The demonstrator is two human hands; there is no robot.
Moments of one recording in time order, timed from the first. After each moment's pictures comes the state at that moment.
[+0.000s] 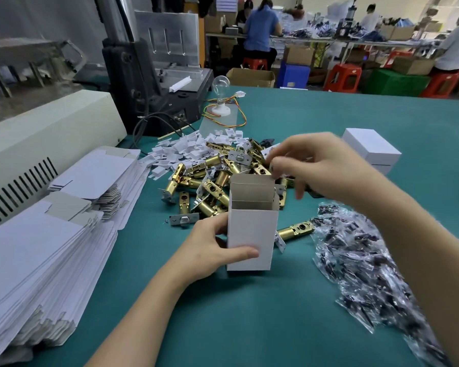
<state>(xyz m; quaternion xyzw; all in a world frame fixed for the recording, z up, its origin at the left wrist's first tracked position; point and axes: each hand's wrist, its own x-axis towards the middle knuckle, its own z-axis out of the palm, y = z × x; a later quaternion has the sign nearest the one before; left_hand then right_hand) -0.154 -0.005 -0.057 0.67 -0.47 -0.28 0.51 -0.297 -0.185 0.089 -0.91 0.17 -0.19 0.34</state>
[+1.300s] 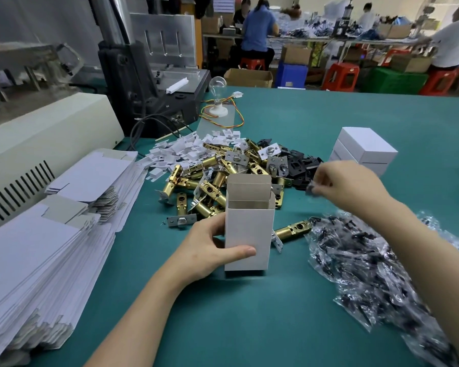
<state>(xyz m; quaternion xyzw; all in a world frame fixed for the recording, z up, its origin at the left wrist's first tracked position) -0.156 -0.005 -0.055 0.66 -0.47 -0.28 0.52 -0.315 -0.255 0.035 -0.93 0.36 -0.07 0.00</state>
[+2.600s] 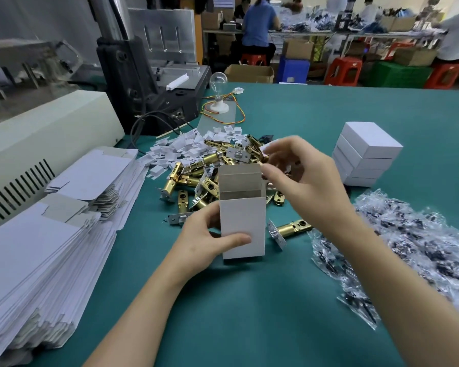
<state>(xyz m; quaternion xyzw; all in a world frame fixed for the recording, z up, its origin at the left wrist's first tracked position) -0.151 -0.006 -0.055 0.67 -0.42 -0.24 0.56 -0.289 -0.166 0.038 -0.85 0.12 -0.38 0.34</state>
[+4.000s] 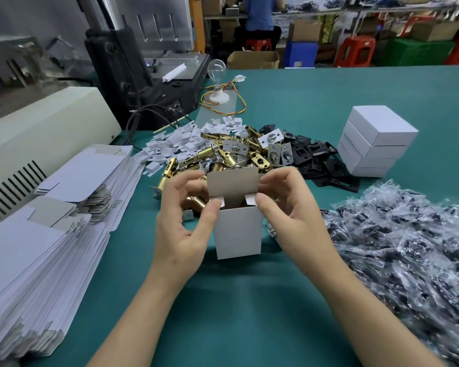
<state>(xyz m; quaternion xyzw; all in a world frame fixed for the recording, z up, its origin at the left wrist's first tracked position) -0.168 -0.005 -0.036 0.62 -0.43 0.02 0.65 -0.293 -0.143 -0.021 -0.72 0.13 -0.36 0.57</state>
